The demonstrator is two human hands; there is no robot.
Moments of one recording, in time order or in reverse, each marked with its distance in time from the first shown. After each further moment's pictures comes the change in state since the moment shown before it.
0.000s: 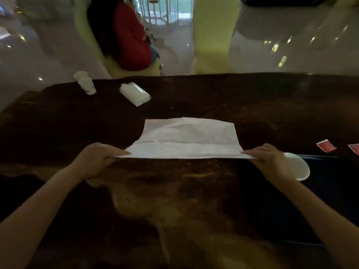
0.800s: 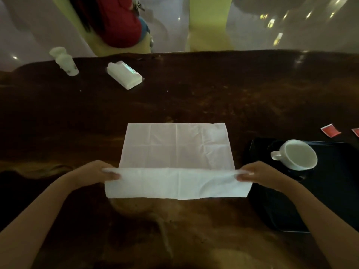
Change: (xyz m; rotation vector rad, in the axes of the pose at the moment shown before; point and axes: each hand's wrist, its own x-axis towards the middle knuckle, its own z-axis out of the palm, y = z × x) left_hand 0.005 -0.020 0.059 -0.499 -0.605 -0.320; right_hand -0.016 0.004 0.049 0.427 -0.833 0.448
